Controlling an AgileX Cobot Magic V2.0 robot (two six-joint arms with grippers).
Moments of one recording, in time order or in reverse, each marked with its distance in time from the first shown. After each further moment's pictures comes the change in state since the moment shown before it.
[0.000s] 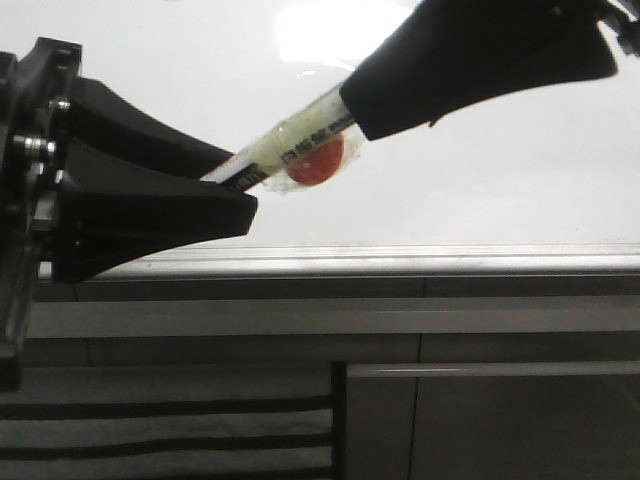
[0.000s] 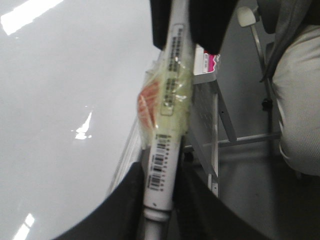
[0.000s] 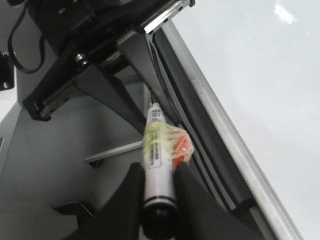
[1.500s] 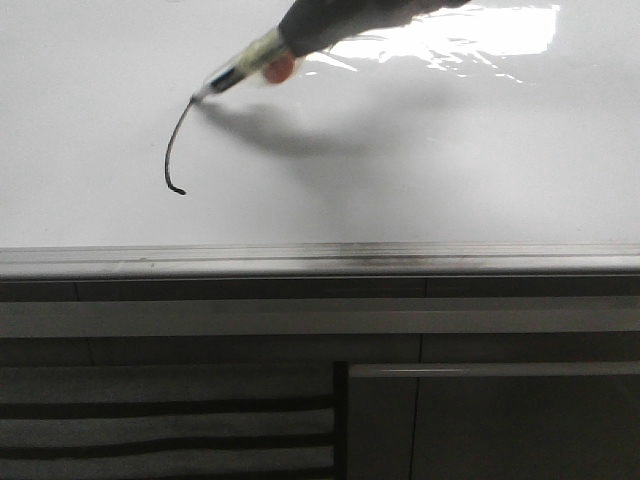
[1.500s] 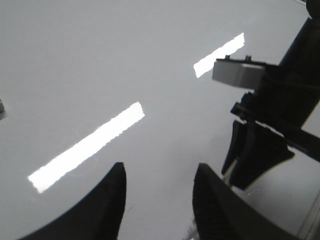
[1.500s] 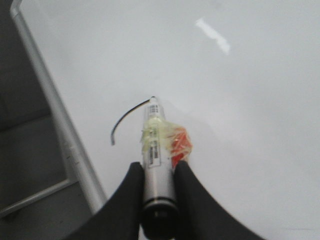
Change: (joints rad) left arm 0.000 -0.830 0.014 -0.226 0.530 -0.156; right arm -0.044 0.274 -0.232 0.009 -0.299 -0.043
